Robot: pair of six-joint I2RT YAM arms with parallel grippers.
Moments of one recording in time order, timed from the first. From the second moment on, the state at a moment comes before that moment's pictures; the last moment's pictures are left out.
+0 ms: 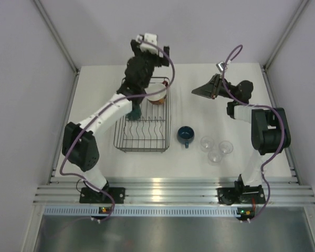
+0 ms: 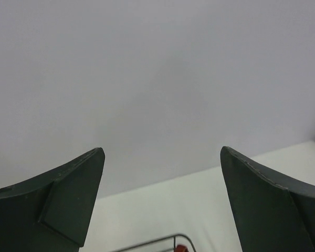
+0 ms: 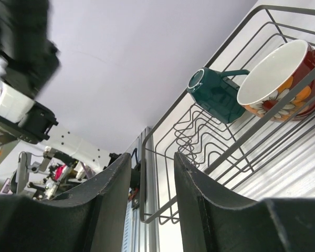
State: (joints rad) left arm -0.59 1.71 1.39 0.59 -0.31 0.13; right arm 0.08 1.86 1.01 1.29 -1.21 1.32
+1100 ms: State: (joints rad) left arm -0.40 2.25 2.13 -0.80 0.20 0.17; right arm 0.09 1.70 0.89 1.29 -1.20 1.11
